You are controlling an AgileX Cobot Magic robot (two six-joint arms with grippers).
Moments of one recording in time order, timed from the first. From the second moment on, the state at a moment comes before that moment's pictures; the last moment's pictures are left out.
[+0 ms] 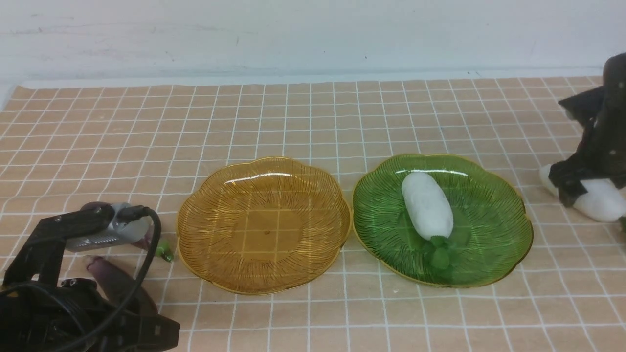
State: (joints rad) right arm -0.04 2.07 -1.78 -0.03 1.21 -0.09; left arm -0.06 0.98 -0.56 -0.66 0.83 0.33
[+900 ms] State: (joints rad) right arm 0.24 2.04 -1.67 0.02 1.23 0.10; left arm -0.06 0.98 -0.62 -0.48 0.79 0.18
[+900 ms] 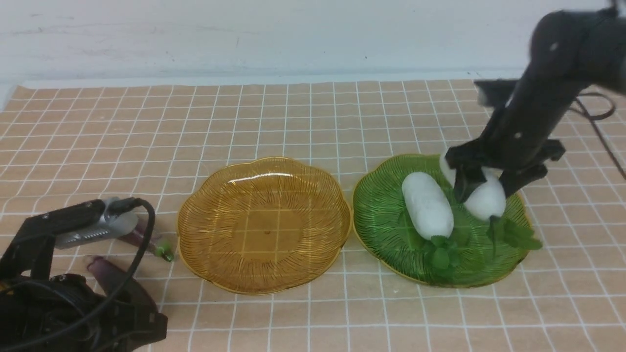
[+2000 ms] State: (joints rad) right arm 0.24 1.49 -1.36 0.13 1.25 0.07; left arm -0.06 1.55 -0.68 0.07 0.35 -0.70
